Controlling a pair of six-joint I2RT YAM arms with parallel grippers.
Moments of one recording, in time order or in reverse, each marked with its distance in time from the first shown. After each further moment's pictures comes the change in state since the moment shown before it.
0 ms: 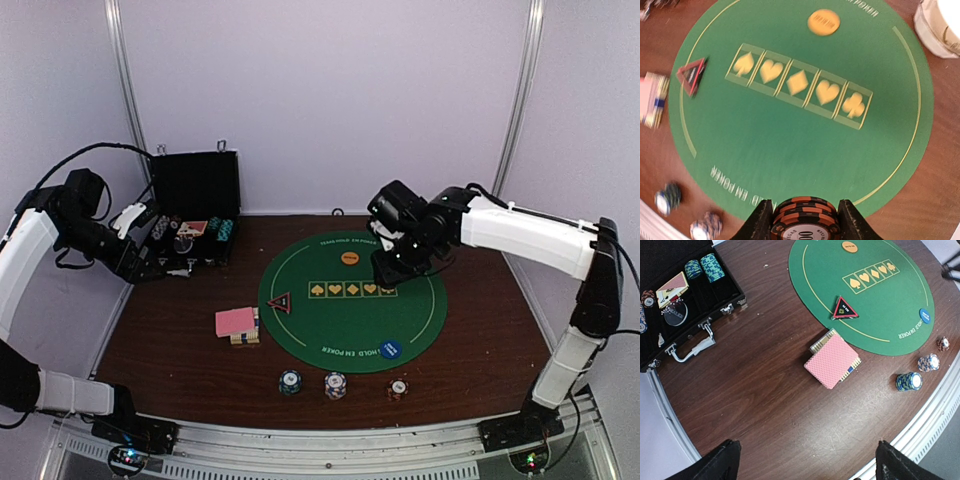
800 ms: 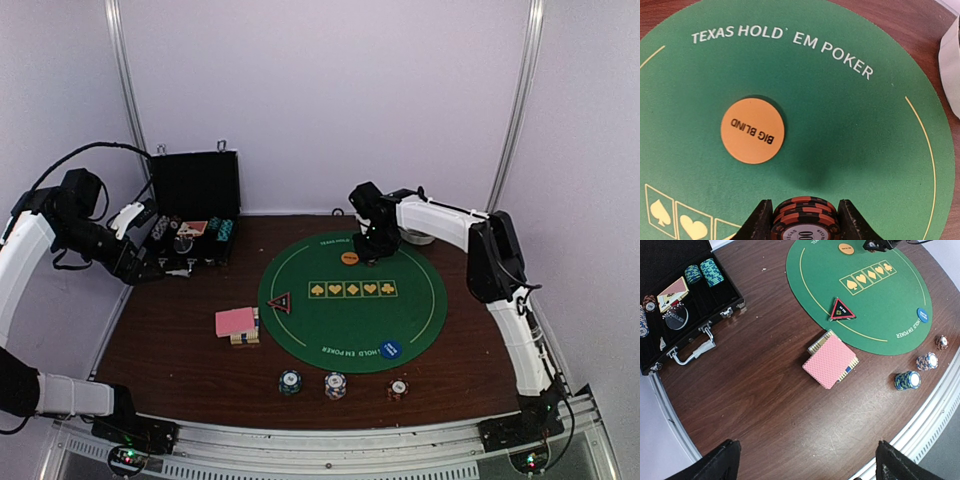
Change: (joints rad) left arm 0.000 -0.024 0.000 -0.008 0.007 0.012; right arm -0.257 0.731 0.664 0.061 0.011 -0.093
